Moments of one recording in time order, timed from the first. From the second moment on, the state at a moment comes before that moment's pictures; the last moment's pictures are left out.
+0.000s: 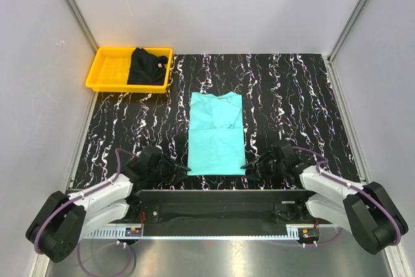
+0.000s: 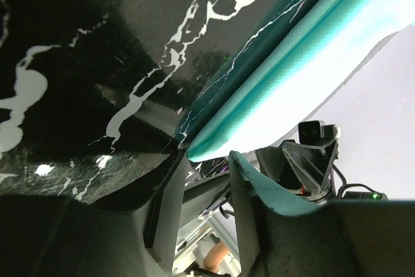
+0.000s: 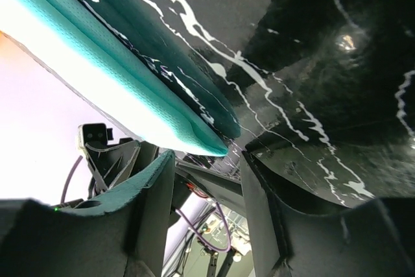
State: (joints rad) left arm -0.56 0.94 0.14 -0.06 0.28 -1.59; right arm 0.48 1.05 0.22 -0.09 -0.37 1.53
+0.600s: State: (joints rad) left arm -0.56 0.95 0.13 -0.04 0.26 -1.61; right arm 0.50 1.17 0.23 0.04 -0.35 1.57
